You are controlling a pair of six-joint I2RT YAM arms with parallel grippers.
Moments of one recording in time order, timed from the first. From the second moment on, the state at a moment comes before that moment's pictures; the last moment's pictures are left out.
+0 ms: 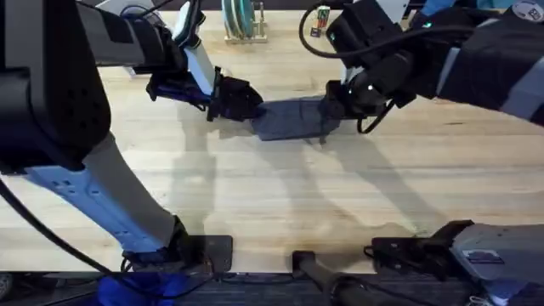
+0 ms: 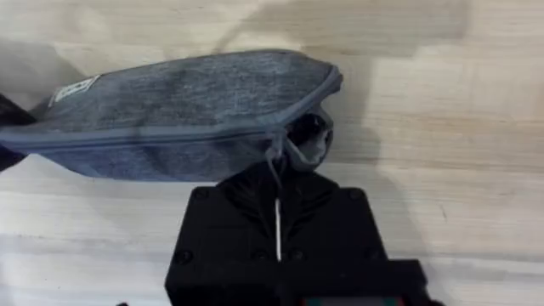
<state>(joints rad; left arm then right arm) 0.07 1.95 1.15 -0.97 1.21 1.65 0.58 1.53 1.11 -0.83 0.16 0.54</state>
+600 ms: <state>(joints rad) 0.07 1.95 1.15 -0.98 1.21 1.65 0.58 1.53 1.19 -0.91 0.15 0.48</state>
